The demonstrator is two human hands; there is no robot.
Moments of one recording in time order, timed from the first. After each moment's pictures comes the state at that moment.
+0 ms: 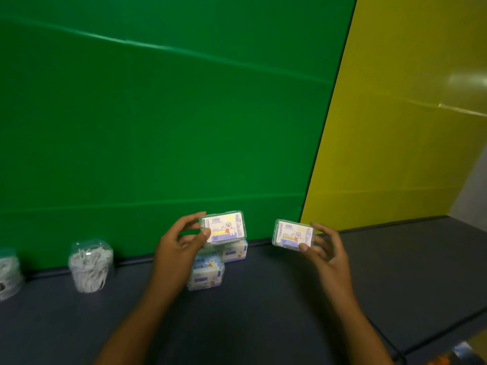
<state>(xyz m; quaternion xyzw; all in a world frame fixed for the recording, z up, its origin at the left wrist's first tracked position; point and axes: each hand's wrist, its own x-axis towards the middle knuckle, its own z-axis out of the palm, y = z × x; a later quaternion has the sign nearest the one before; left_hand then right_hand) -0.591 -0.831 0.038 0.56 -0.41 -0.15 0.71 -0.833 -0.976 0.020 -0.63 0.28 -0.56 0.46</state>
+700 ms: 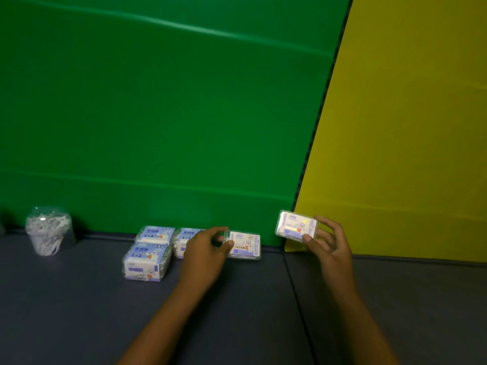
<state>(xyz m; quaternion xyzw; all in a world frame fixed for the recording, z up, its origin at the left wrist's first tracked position) -0.697 -0.984 -0.006 0.77 -0.33 -0.03 0.55 -0.878 -1.153 0.012 -0.66 0.19 -0.48 0.54</state>
